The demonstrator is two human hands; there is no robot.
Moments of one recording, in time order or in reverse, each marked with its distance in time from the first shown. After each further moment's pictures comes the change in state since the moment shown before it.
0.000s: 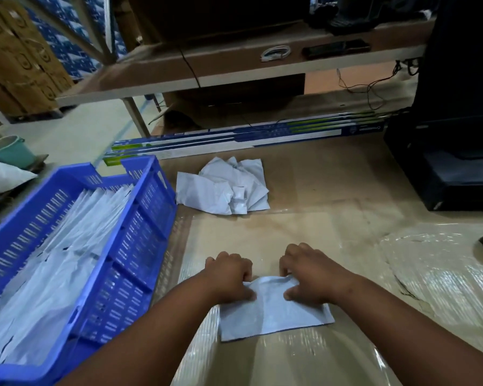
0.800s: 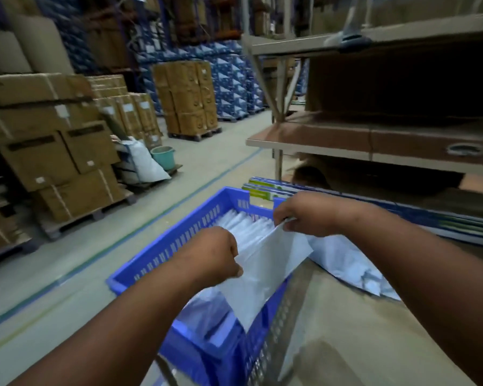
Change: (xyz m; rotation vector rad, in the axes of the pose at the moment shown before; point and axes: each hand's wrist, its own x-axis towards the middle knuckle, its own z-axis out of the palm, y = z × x) left_hand -0.240 -0.183 -0.145 -0.259 0.480 -0.552; right_hand 0.172 -0.283 -0.249 -0.316 0.118 -0.621
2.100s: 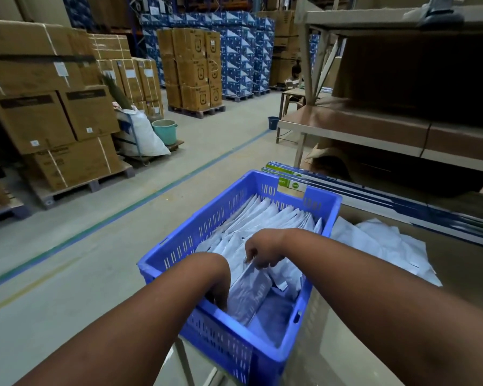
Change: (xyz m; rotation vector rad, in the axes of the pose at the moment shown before) left_hand 0.071 -0.125 0.081 0.390 -0.785 -0.236; right_hand 0.164 -0.102 0.132 0.128 -0.471 0.149
